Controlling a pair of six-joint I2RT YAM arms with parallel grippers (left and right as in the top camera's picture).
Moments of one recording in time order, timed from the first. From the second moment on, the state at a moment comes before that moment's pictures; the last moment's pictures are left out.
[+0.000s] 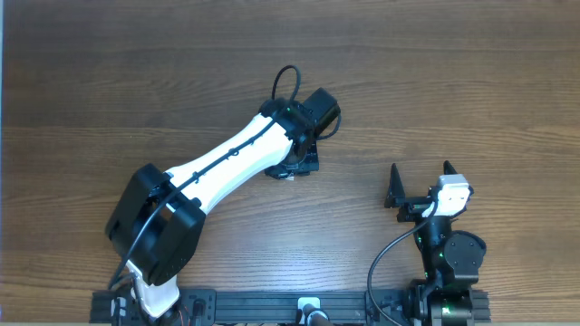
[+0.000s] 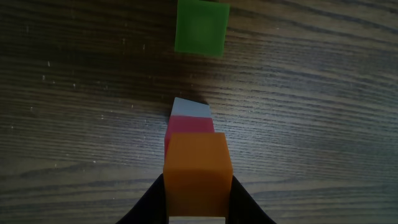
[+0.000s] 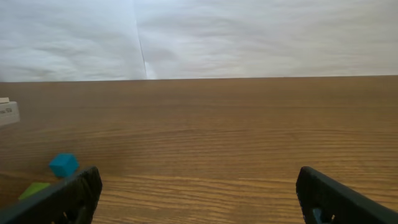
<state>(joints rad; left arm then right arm) -0.76 1.94 1.48 -1.04 -0.02 -0.86 -0.03 0.01 0.01 -0.06 -0.11 0.05</state>
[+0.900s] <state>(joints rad) -0.76 1.94 1.48 -1.04 -0.02 -0.86 -0.03 0.01 0.01 -0.06 -0.11 0.05</state>
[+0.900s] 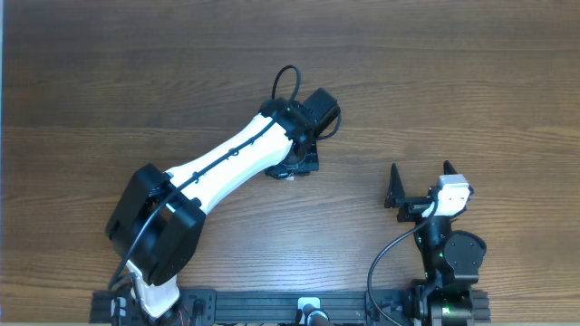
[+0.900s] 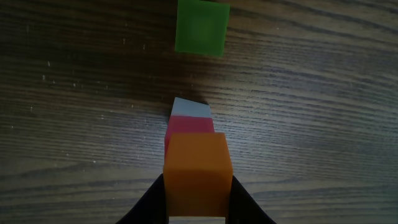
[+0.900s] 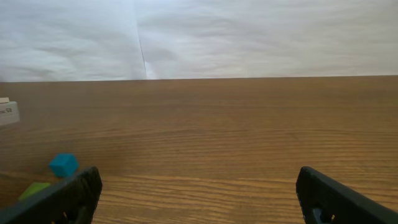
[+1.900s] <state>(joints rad) -0.76 1.93 1.48 -1.06 -0.03 -0.86 -0.03 0.01 0.01 -0.06 -0.11 0.05</state>
